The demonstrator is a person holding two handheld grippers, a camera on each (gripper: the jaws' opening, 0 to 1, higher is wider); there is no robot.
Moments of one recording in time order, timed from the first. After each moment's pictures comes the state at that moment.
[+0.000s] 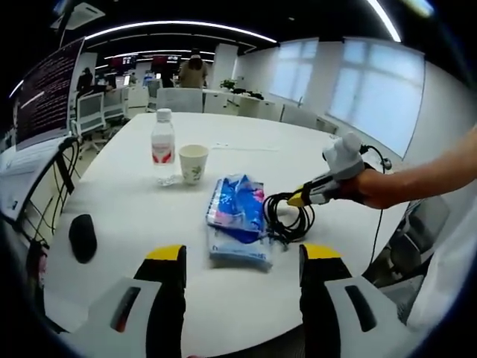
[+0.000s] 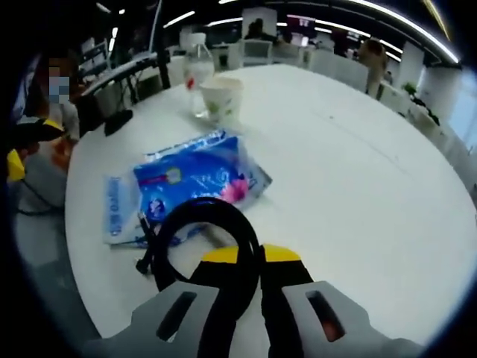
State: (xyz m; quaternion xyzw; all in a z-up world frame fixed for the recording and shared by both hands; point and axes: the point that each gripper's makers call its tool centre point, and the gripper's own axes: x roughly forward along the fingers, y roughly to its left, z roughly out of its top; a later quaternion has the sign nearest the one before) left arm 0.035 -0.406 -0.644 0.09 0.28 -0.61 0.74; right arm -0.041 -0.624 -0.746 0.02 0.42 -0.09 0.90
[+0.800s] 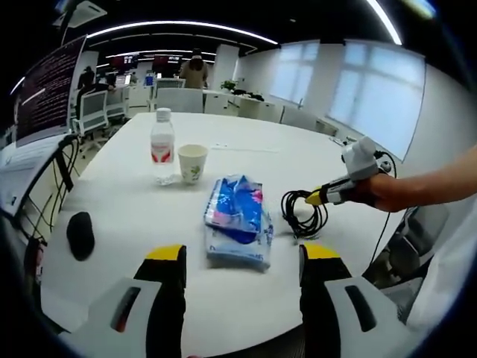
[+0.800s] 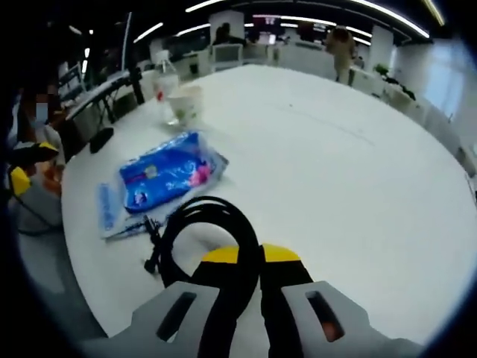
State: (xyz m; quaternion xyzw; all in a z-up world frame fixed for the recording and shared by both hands) left arm 0.033 -0.406 -0.644 0.08 0.28 -0.61 0.74; right arm -0.093 -0.656 -0.741 0.09 0.40 -0.19 0.89
